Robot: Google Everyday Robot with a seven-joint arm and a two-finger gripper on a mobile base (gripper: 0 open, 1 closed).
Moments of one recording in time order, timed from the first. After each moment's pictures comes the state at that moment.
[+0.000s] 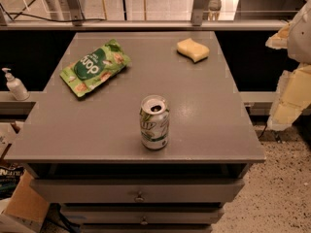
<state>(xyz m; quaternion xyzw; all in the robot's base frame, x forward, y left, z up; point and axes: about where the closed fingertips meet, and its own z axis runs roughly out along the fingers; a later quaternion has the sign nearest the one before) 0.438 -0.217 0.976 -0.60 0.78 -0.03 0.16</state>
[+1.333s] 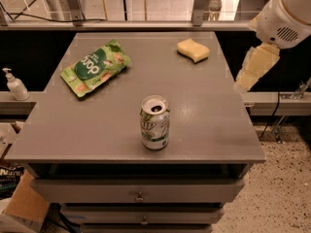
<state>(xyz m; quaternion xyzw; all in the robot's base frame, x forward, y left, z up) 0.550 -0.212 0.958 -0.57 0.79 -0.03 0.24</state>
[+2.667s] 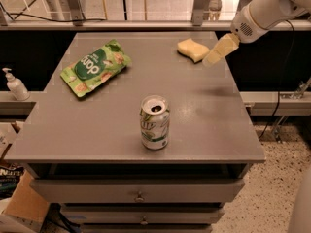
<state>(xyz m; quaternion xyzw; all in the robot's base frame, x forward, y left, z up) 0.702 -0.209 0.900 -0.42 0.85 0.06 0.31</state>
